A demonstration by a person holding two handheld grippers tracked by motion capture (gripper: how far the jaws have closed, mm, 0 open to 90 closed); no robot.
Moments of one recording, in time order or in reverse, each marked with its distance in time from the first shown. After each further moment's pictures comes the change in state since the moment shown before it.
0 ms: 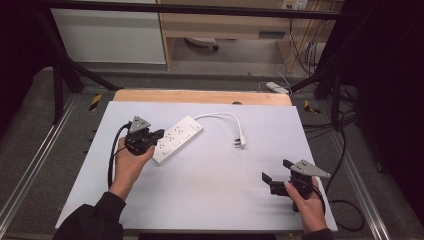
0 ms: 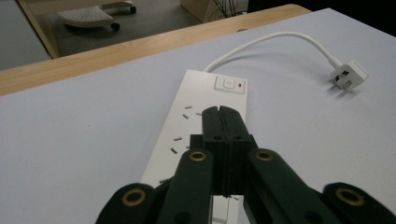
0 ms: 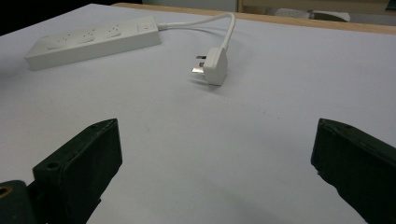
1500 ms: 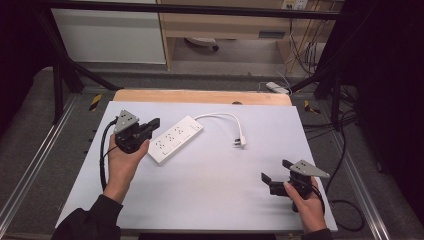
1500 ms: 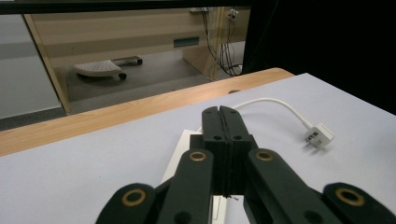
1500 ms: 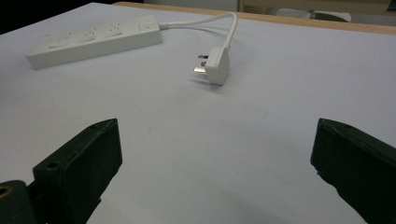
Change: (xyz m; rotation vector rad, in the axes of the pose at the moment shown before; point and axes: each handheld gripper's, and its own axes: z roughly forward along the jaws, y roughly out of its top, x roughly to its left) left arm -0.010 0.028 -0.042 -0.219 0.004 -0.017; right arm 0.001 0.000 0.001 0.001 0.000 -0.006
